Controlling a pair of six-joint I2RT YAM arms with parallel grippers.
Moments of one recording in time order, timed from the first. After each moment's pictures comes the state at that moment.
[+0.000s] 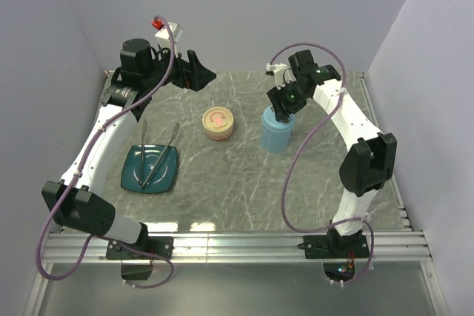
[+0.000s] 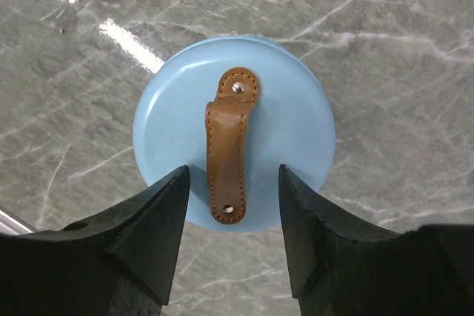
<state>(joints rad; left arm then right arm) -0.26 1.44 1.54 -0.30 0.54 -0.22 0.31 1.81 1.75 -1.02 -0.26 -0.33</state>
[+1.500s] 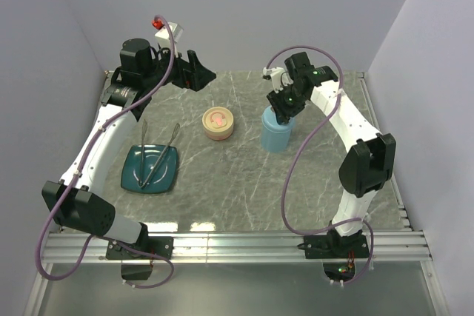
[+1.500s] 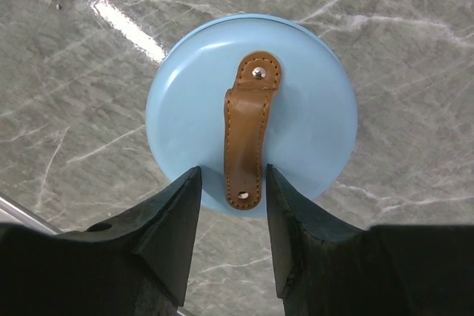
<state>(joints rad) -0.26 1.44 1.55 -0.31 0.54 -0.22 0.34 1.82 1.77 -1.09 -0.22 -0.33</state>
